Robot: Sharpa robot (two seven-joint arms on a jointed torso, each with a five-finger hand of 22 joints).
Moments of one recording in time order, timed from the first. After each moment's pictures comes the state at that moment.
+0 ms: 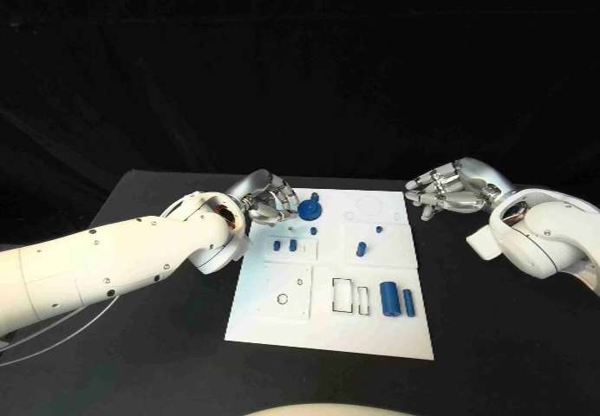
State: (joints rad) left arm 1.15 -0.85 0.02 1.57 -1.08 -0.46 -0.16; left_hand 1.41 -0.19 0.48 0.10 0.05 0.85 0.14 0.37 0.52 0.96 0.07 0.58 0.56 1.22 0.00 0.99 0.94 0.16 1.12 0.08 0.76 0.72; right arm 1.32 -0.93 -0.13 1.47 -0.72 -0.34 0.12; right_hand 1.33 -0.12 0.20 0.17 0.37 1.03 0.15 0.10 0.16 1.28 0.07 0.13 0.36 1.40 0.01 0.15 0.58 0.19 1.34 0.11 0.18 0.22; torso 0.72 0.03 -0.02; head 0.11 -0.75
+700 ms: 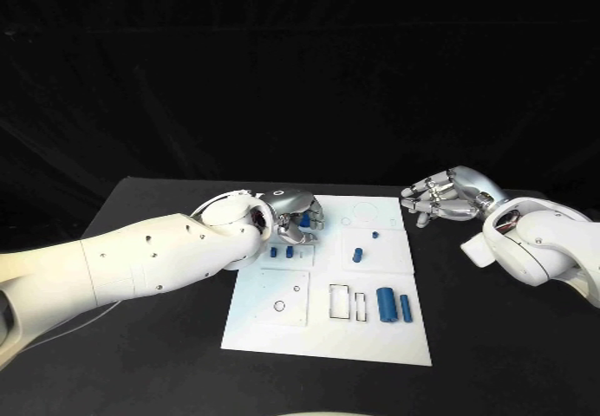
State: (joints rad) left arm 1.18 -0.67 -0.01 1.39 -1.53 -0.21 -0.06; left_hand 1.40 -0.22 0.46 0.11 0.05 0.93 0.12 0.29 0.36 0.91 0.08 0.46 0.37 1.37 0.00 1.05 0.92 0.15 1.30 0.08 0.96 0.91; right arm 1.31 -0.91 -0.13 1.47 -0.72 -0.36 0.13; right_hand 1.33 -0.12 0.21 0.16 0.37 1.03 0.16 0.10 0.16 1.28 0.07 0.13 0.36 1.40 0.01 0.15 0.58 0.19 1.34 0.11 0.18 0.22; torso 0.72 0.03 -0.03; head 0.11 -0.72
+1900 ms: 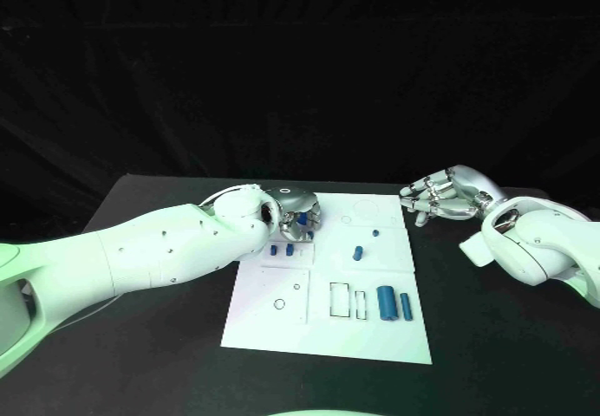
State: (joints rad) left arm 1.19 -0.62 -0.01 1.31 -1.64 -0.11 -0.11; left_hand 1.41 -0.21 0.45 0.10 0.05 0.95 0.12 0.24 0.29 0.90 0.08 0.46 0.30 1.44 0.00 1.19 1.02 0.12 1.38 0.09 1.14 1.09; right arm 1.31 -0.90 -0.13 1.47 -0.72 -0.36 0.13; right_hand 1.33 -0.12 0.21 0.16 0.37 1.03 0.16 0.10 0.16 1.27 0.08 0.13 0.36 1.40 0.01 0.14 0.58 0.19 1.34 0.11 0.18 0.21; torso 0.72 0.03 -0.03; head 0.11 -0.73
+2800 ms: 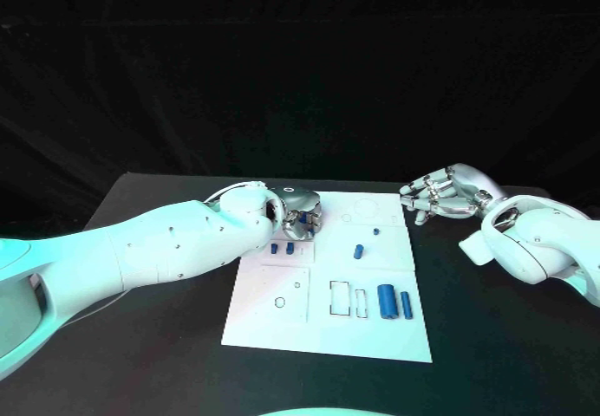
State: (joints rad) left arm 1.20 -0.59 -0.01 1.28 -1.64 -0.06 -0.11; left_hand 1.43 -0.16 0.57 0.05 0.05 1.08 0.11 0.19 0.24 1.11 0.05 0.35 0.18 1.46 -0.03 1.24 1.02 0.11 1.40 0.07 1.21 1.16; right arm 1.31 -0.90 -0.13 1.47 -0.72 -0.36 0.13; right_hand 1.33 -0.12 0.21 0.16 0.37 1.03 0.16 0.10 0.16 1.27 0.08 0.13 0.36 1.40 0.01 0.14 0.58 0.19 1.34 0.11 0.18 0.21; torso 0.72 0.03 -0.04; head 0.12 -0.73
